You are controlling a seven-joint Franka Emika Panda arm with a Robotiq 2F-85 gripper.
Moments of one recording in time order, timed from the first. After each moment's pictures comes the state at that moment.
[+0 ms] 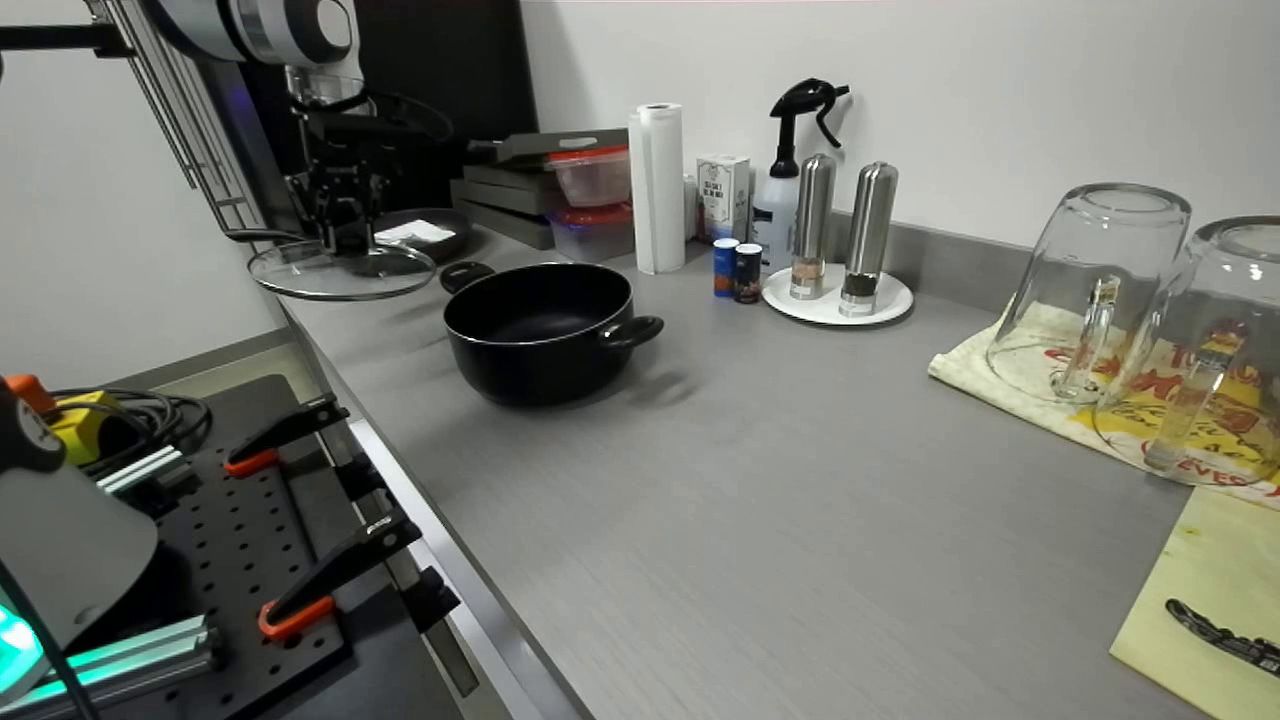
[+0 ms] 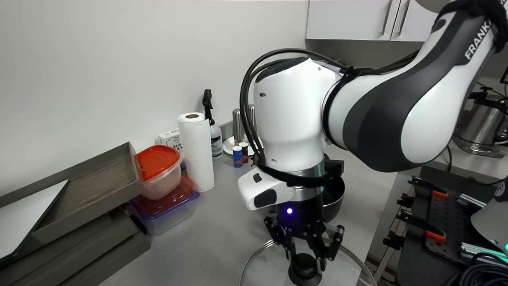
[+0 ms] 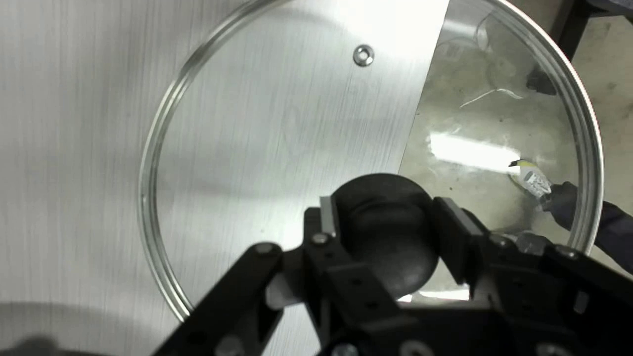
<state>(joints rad) 0.33 0.45 0.51 -2.11 -0.15 2.35 -0.85</state>
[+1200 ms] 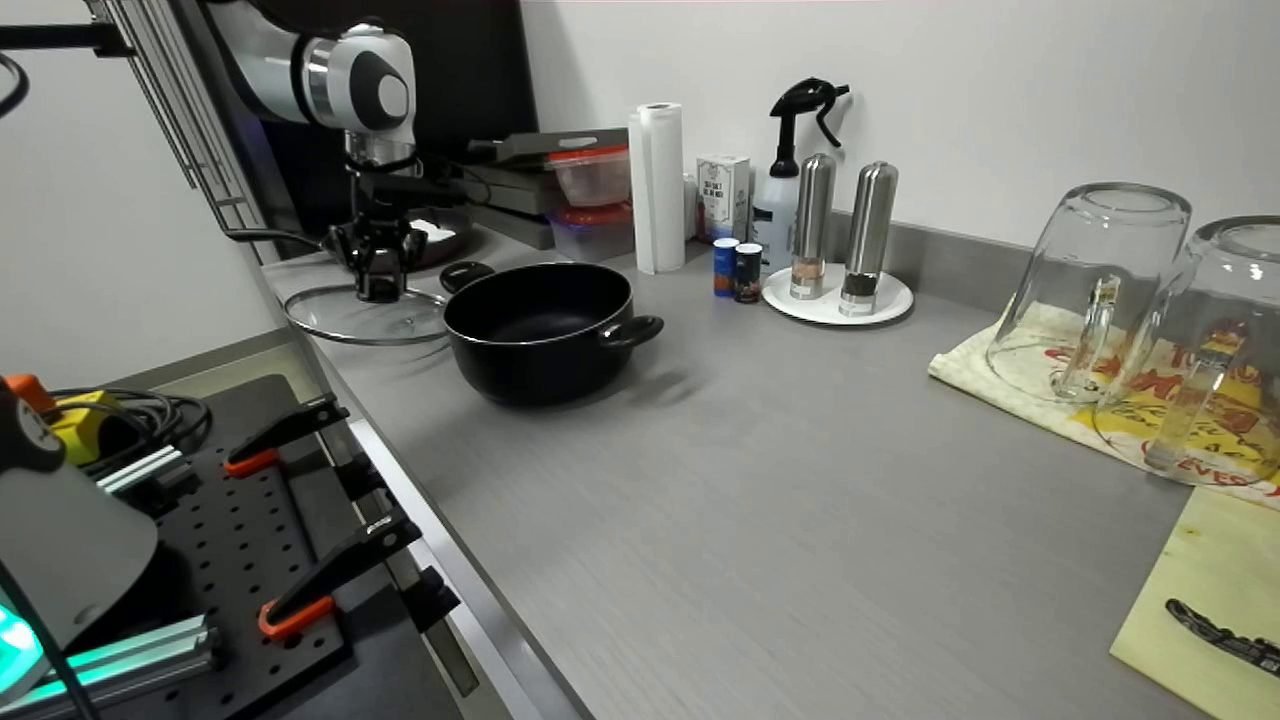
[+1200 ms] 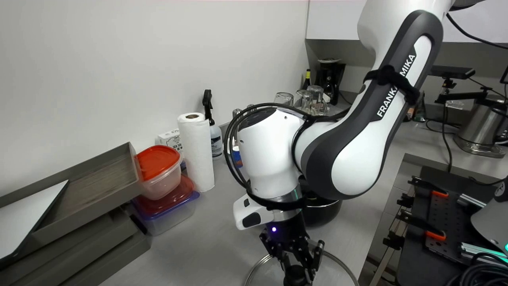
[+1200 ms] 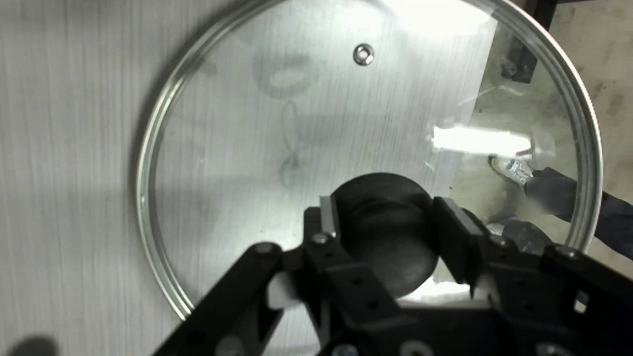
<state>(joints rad) 0.33 0.66 0.44 -2.00 -0.16 2.36 -0.87</state>
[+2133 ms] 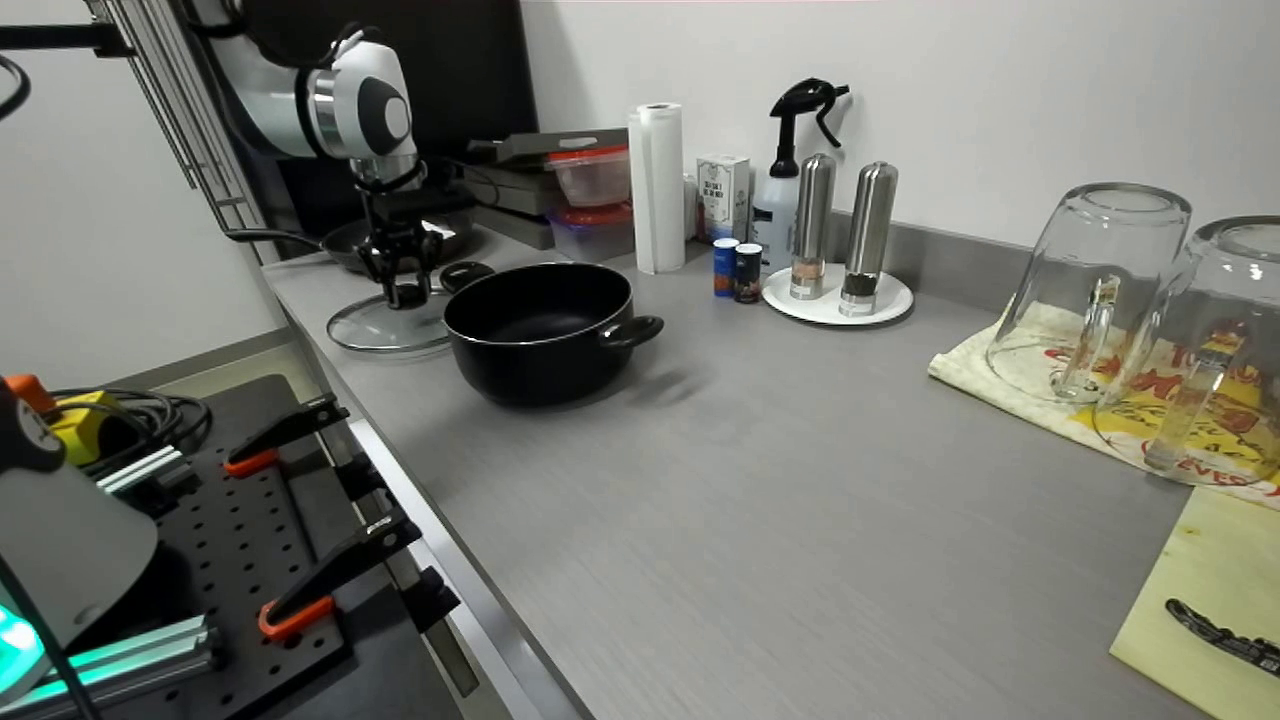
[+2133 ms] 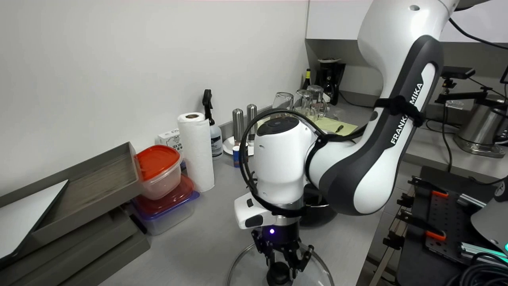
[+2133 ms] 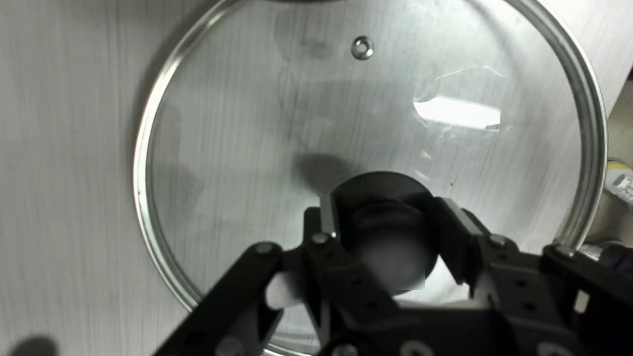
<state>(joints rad) 0.38 0.67 0.36 -2.06 -0.32 2.63 -0.79</state>
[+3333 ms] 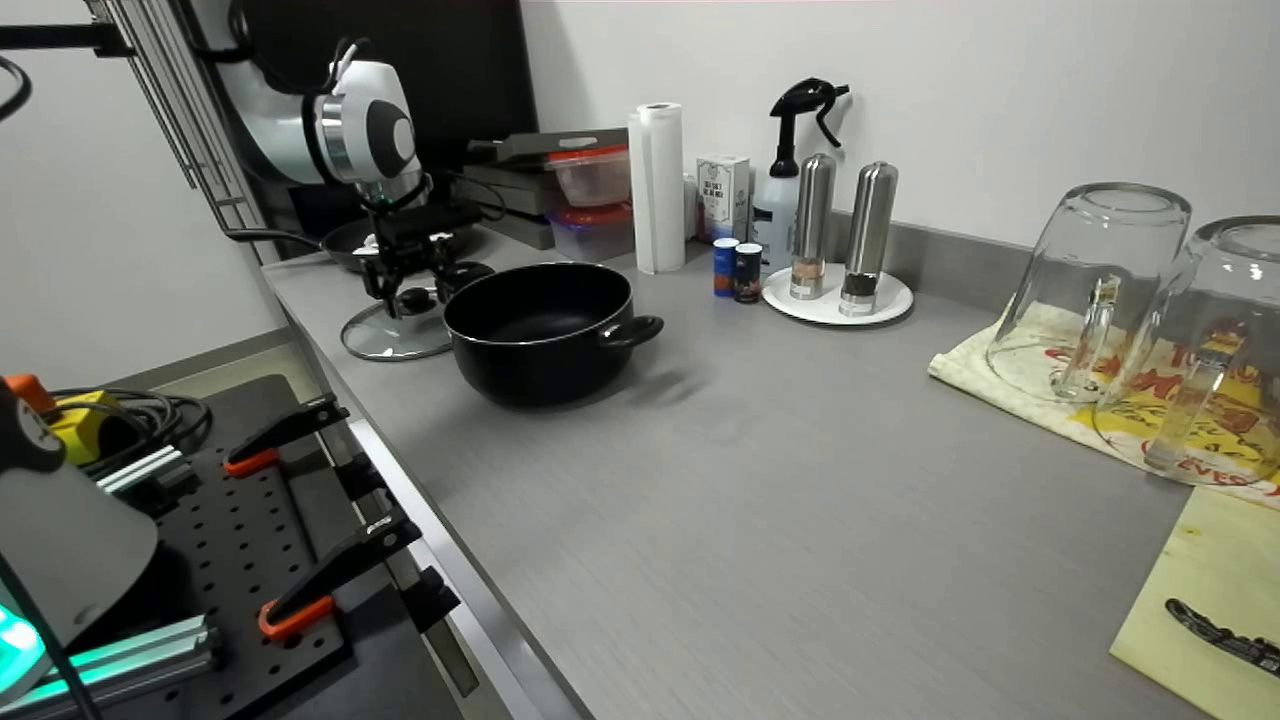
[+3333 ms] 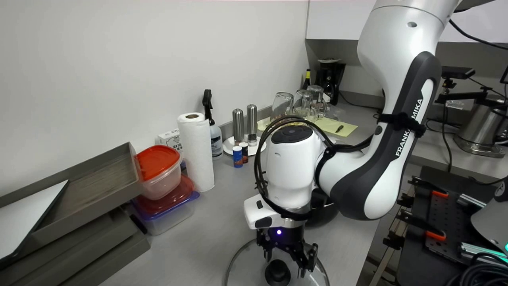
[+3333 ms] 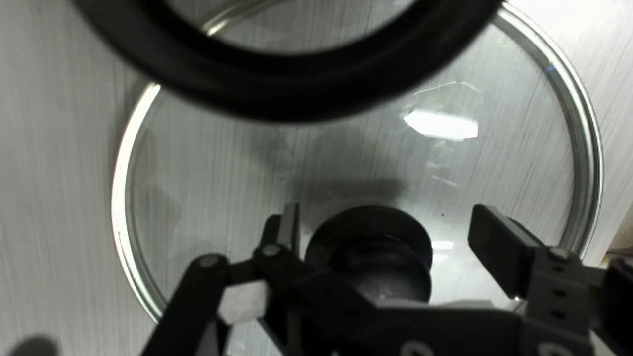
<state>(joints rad) 0.38 0.69 0.31 -2.12 -0.40 2.75 -0.73</state>
